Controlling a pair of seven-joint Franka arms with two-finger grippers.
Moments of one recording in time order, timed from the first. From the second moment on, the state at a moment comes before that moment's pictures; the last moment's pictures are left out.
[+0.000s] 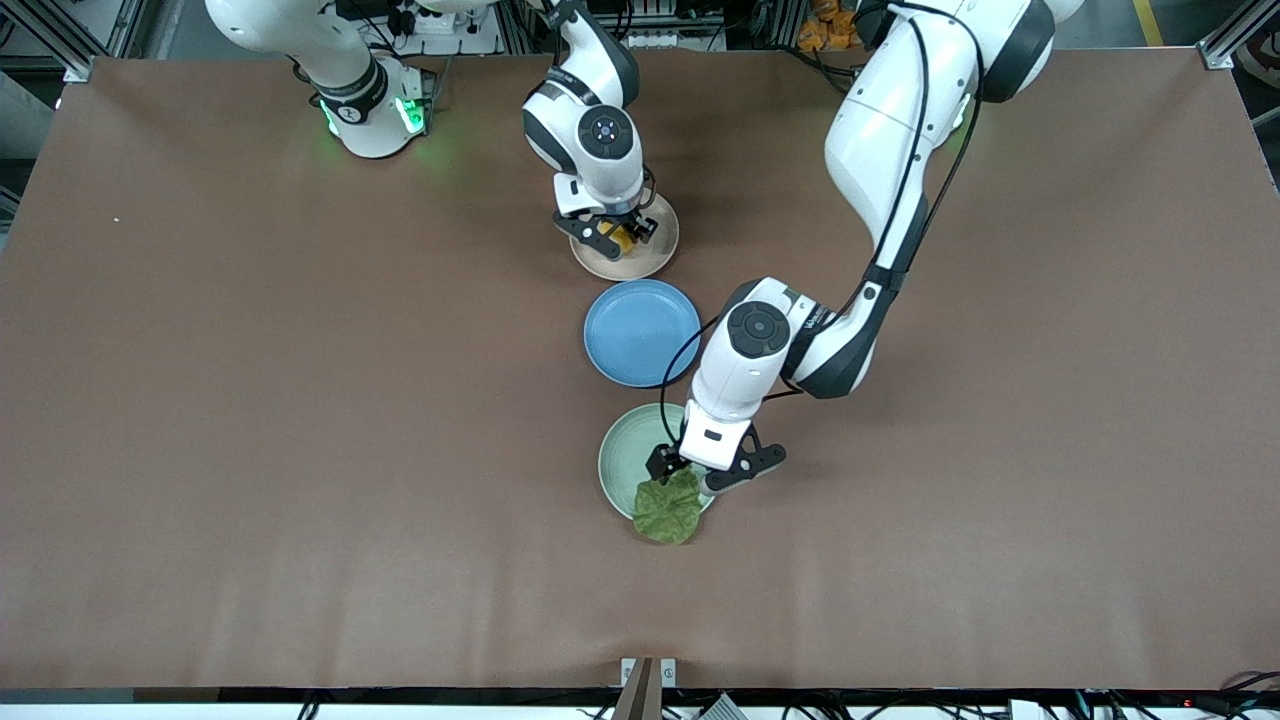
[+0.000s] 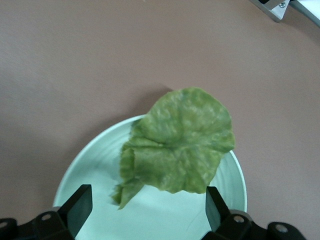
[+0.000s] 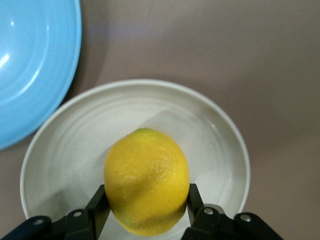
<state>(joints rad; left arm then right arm) -0.59 0.92 -0.02 -1.31 0.01 2.60 -1.08 0.99 0.41 0.02 -2.10 0.23 2.38 1.42</state>
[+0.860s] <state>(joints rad) -0.60 0.98 -0.02 -1.31 0.01 2.68 -1.09 0.91 0.19 -0.31 -2.02 0.15 1.82 1.01</state>
